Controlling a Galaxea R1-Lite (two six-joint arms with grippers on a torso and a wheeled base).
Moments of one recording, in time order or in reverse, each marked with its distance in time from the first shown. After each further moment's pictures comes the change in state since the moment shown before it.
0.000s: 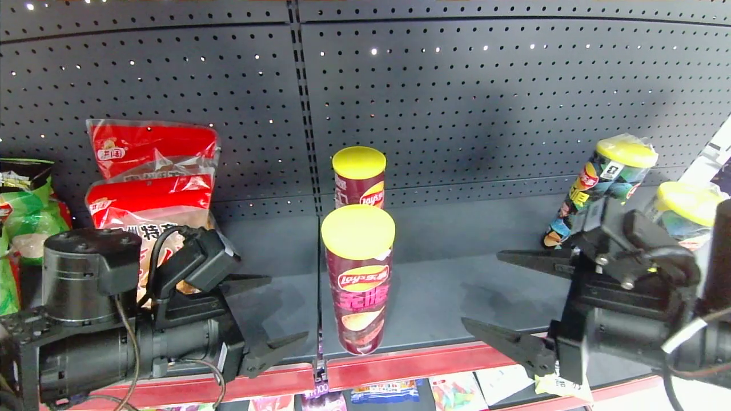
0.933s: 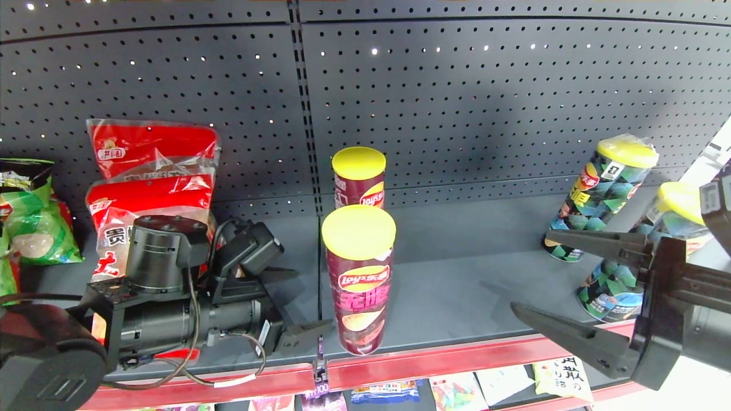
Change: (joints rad) left arm -0.023 0.181 -0.121 -0.002 0.003 0.021; right arm -0.024 -0.167 0.023 -0.001 -0.003 0.010
